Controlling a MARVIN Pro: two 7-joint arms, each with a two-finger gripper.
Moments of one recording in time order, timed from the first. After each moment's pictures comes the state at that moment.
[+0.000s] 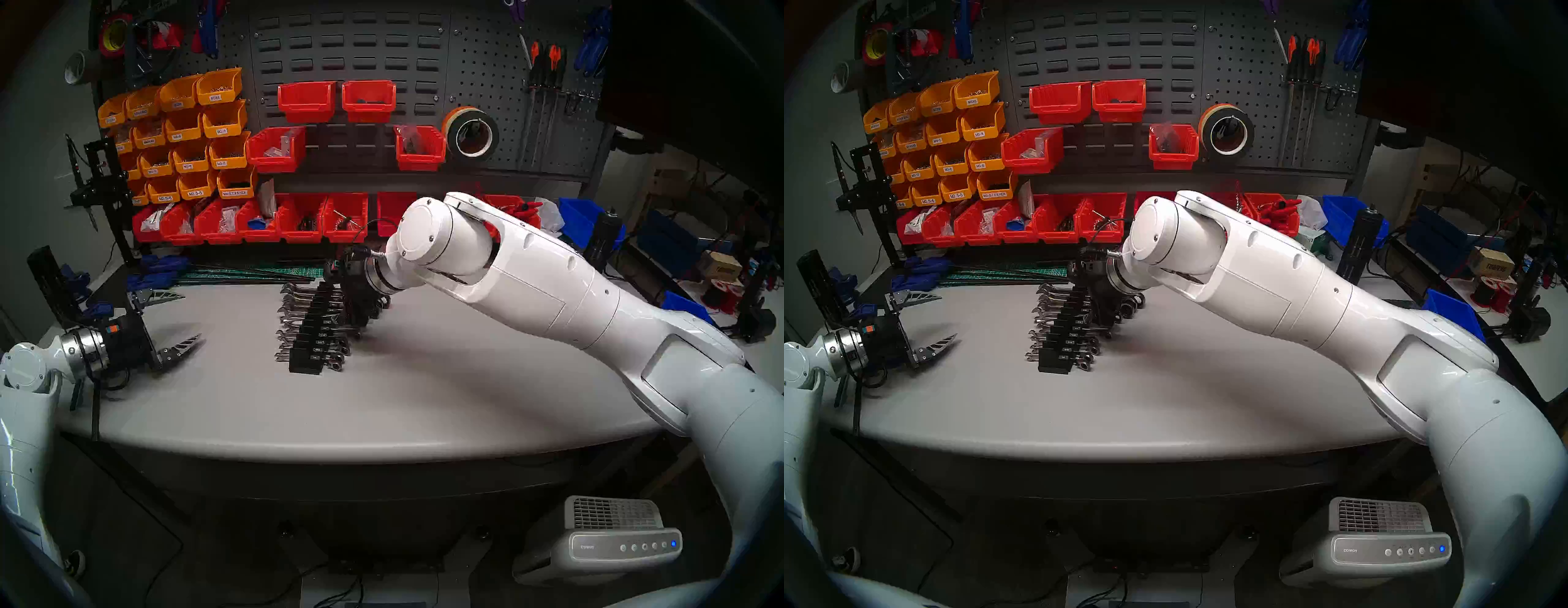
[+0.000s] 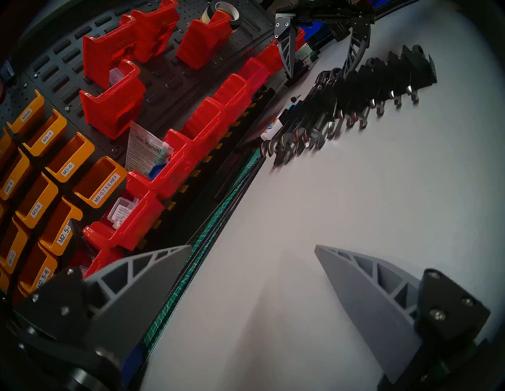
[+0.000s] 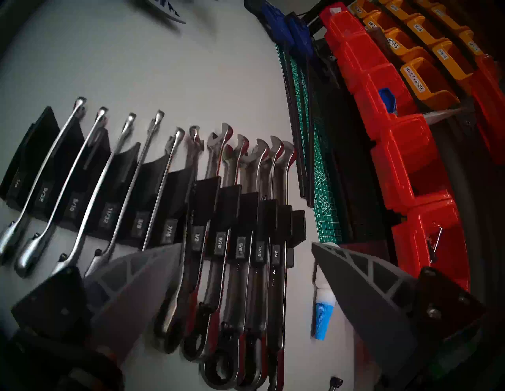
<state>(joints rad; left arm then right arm) 1.68 -0.78 -2.07 -1.38 -0.16 -0.52 -1.07 -0.43 -1.14 0.39 -1.60 0.04 0.64 0.75</state>
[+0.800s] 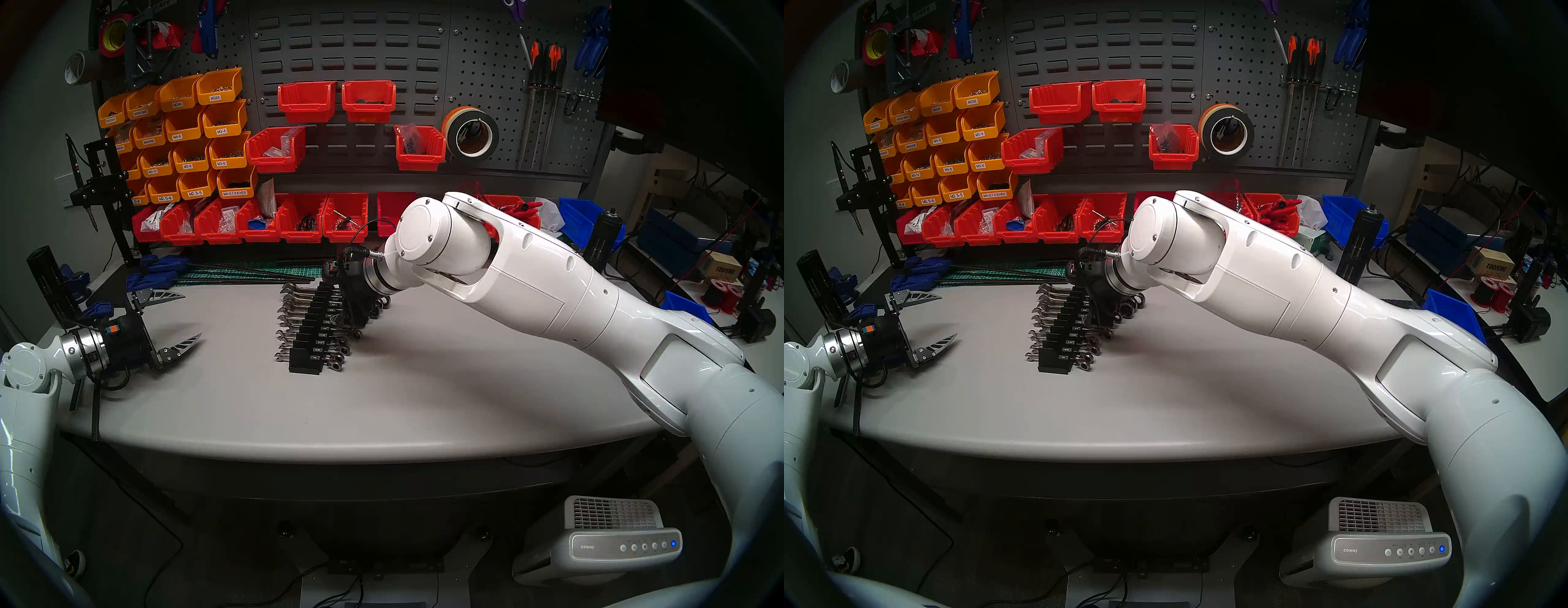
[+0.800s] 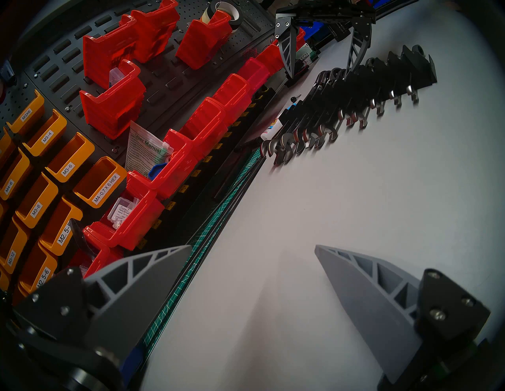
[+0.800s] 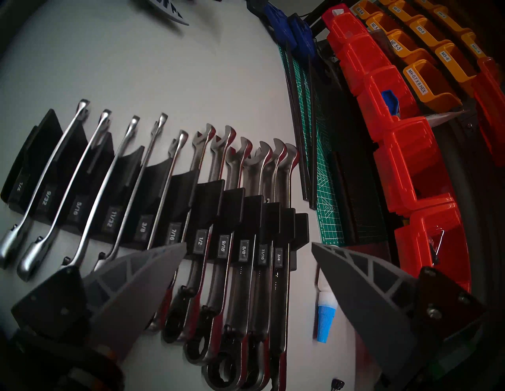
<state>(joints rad) 1.68 -0.78 -2.07 -1.38 -0.16 -0.52 -1.07 -0.43 -1.14 0.39 -1.60 0.04 0.64 0.75</state>
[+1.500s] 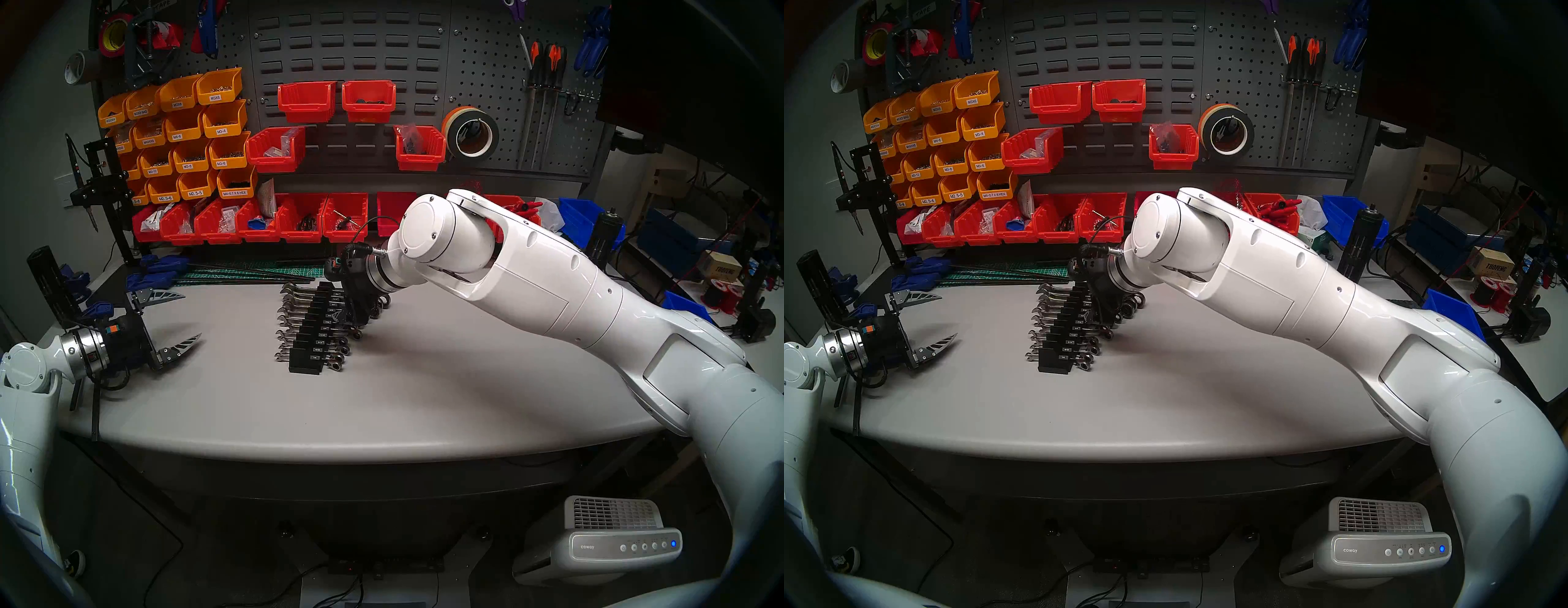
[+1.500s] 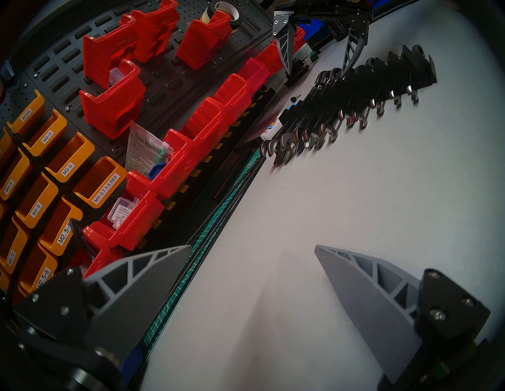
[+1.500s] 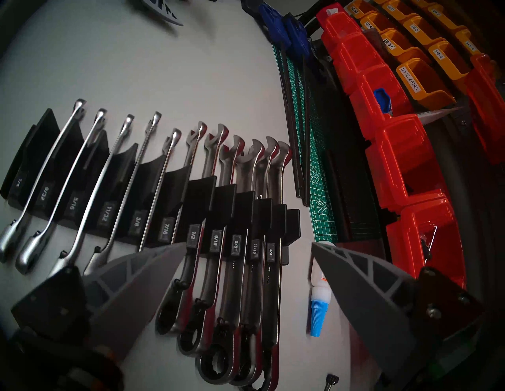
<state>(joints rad) 1.68 -0.78 -2.07 -1.38 -0.16 -0.52 -1.07 -0.43 -1.13 0.41 -1.61 0.04 0.65 0.75</state>
